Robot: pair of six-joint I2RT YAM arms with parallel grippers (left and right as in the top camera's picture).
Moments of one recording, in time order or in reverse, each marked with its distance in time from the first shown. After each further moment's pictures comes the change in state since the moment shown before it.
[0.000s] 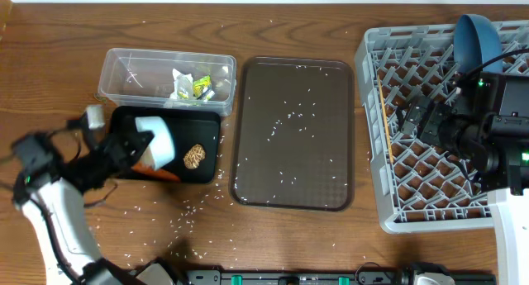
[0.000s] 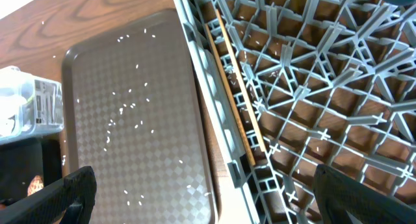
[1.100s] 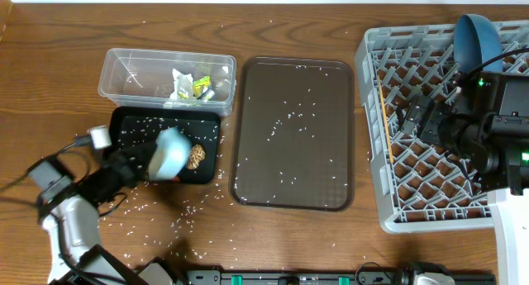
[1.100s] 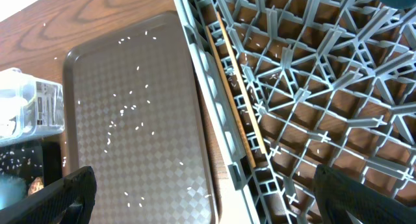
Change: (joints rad) left arm -0.019 0.020 -0.194 0.315 0.055 0.072; right arm 0.000 0.000 0.000 0.006 0.000 0.000
